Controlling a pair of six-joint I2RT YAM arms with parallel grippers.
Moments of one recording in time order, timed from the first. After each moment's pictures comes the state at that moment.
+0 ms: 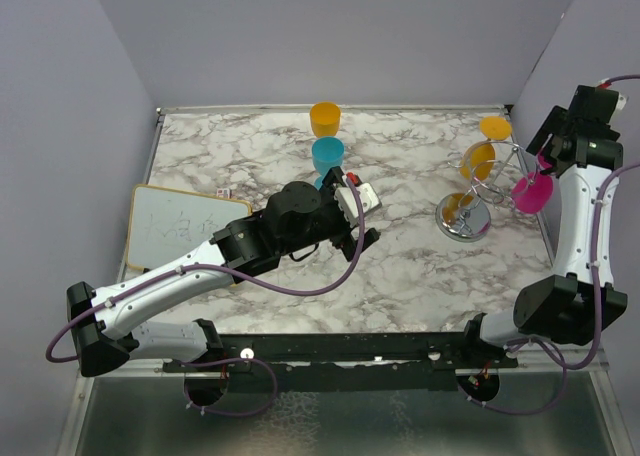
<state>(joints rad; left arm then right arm) -1.08 1.18 1.16 -0.23 -0.02 0.18 -0.32 1.43 1.60 -0.83 0.33 0.19</state>
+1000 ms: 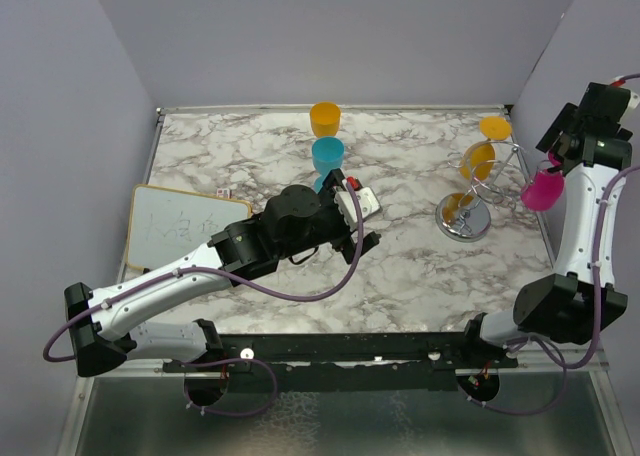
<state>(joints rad) -1.10 1.16 1.16 -0.23 -0.04 0.19 -0.35 1.42 1.62 -0.83 0.35 0.20</state>
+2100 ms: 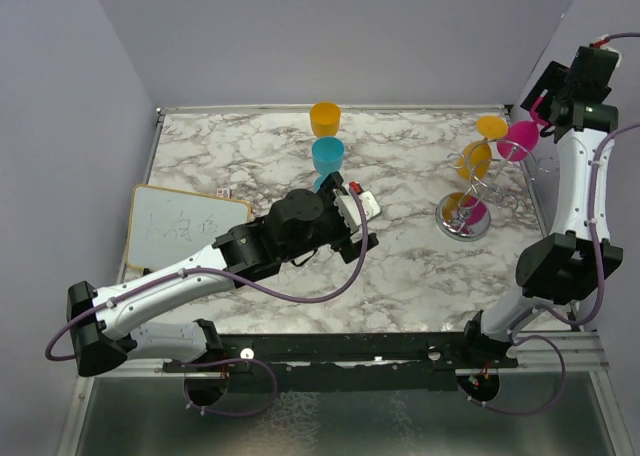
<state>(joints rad) -1.10 1.17 1.12 -0.21 -0.10 0.22 -0.29 1.67 1.90 -0.73 0.20 0.22</state>
